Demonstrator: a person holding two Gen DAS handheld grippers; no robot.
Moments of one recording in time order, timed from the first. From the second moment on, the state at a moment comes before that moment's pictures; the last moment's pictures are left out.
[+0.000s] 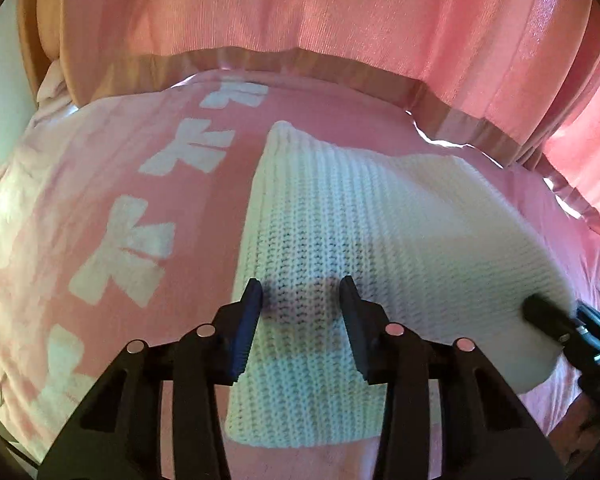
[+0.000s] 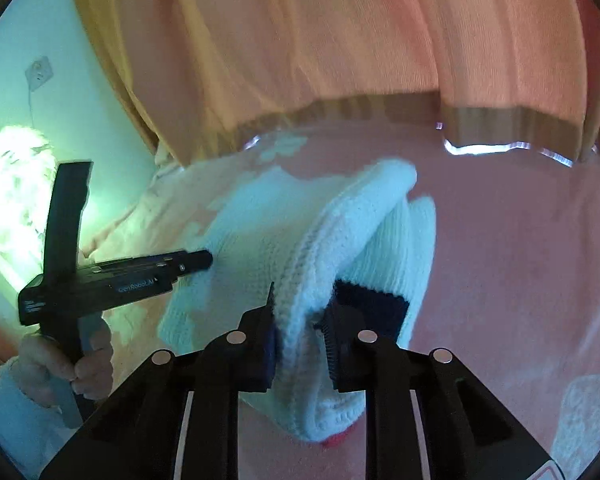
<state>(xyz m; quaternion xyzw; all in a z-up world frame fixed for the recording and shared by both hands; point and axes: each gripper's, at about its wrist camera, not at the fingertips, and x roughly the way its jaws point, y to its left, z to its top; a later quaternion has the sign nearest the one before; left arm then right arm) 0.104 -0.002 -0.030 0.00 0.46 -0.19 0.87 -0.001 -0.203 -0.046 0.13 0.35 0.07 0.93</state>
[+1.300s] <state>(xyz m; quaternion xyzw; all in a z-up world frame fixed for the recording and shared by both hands) 0.068 -0.021 -0.032 0.06 0.42 -0.18 0.89 0.004 -0.190 -0.071 0.04 0.40 -0.01 0.92</state>
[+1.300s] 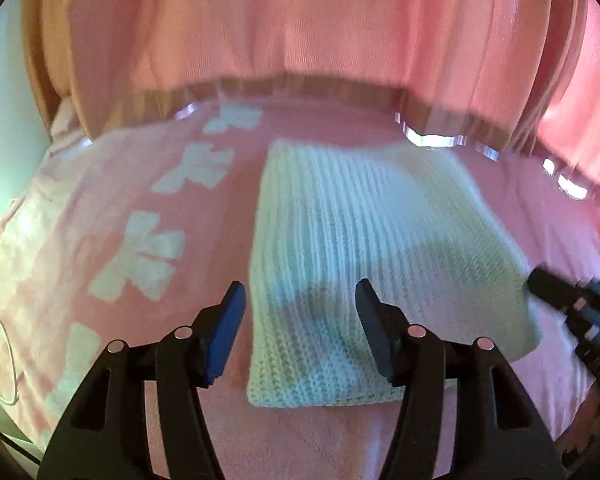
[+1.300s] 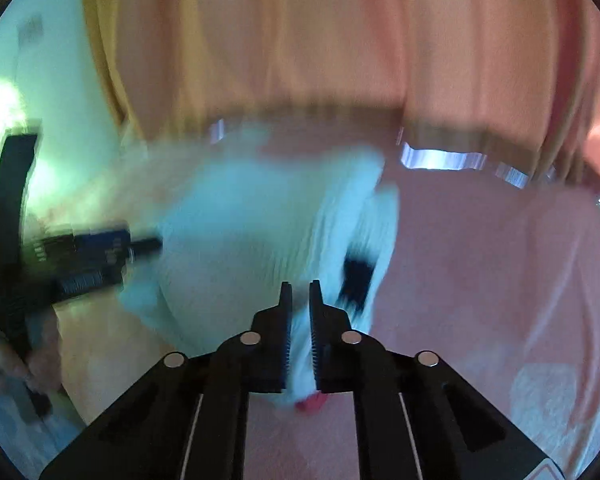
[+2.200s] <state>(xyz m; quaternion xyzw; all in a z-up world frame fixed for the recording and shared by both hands) 0.019 -0.048 -0.004 0.11 0.38 -0.12 0.91 -0.044 -0.195 -0.032 0.06 0.33 -0.05 0.94</state>
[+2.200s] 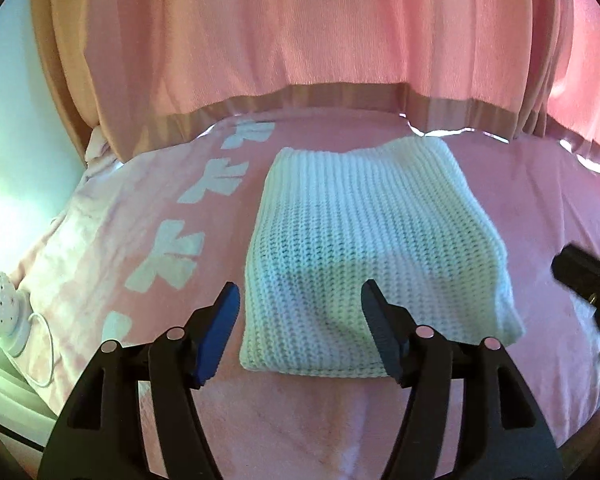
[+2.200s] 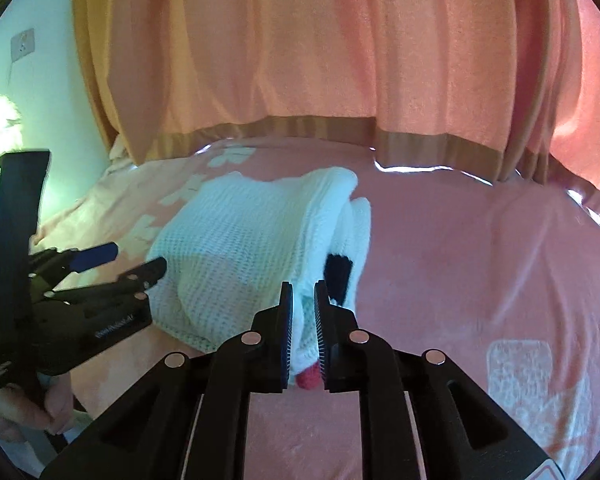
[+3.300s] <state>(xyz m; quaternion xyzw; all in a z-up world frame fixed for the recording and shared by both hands) -0.011 -0.062 -0.004 0.08 0.34 -0.08 0.94 -0.058 -0.188 -0.051 0.04 0.34 -0.10 0.93</state>
